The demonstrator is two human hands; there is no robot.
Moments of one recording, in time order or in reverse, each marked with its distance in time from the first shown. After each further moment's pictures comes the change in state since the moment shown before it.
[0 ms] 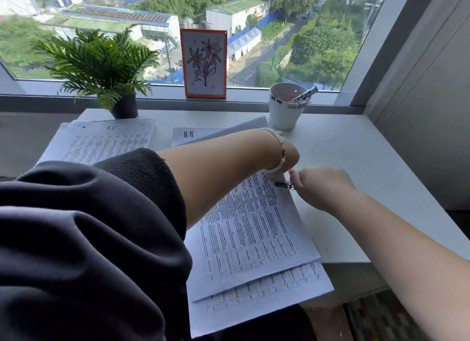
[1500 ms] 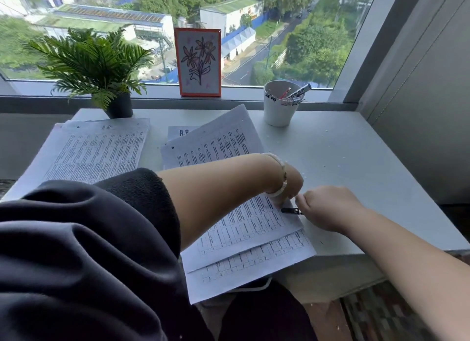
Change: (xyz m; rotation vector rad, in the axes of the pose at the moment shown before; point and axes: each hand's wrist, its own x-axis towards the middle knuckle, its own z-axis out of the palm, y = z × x) left_hand -0.042 0.065 -0.015 -0.127 0.043 0.208; right_hand -0.042 0.007 0.010 -0.067 -0.149 -0.084
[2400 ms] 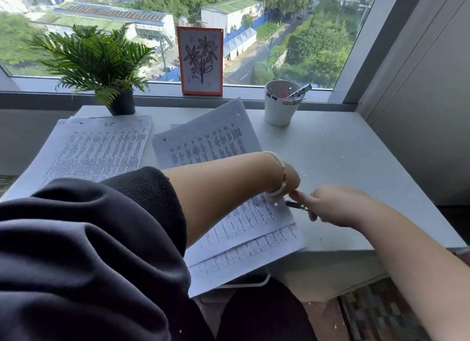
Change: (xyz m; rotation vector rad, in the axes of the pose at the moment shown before) left_hand -0.021 0.001 -0.005 -0.103 -0.003 -0.127; right_hand -0.021 0.001 -0.026 0.389 -0.245 0.200
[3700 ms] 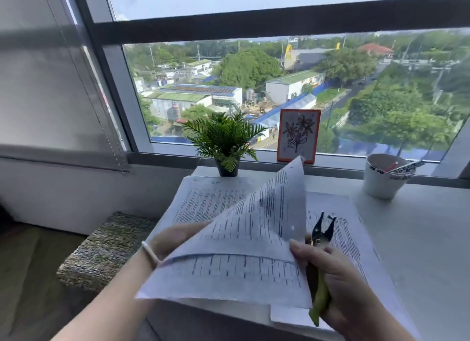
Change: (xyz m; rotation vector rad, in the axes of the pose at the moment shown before) left_hand -0.275 -0.141 0.211 -2.321 0.461 -0.597; right_hand -0.049 -0.221 0.030 1.903 -0.367 -0.474
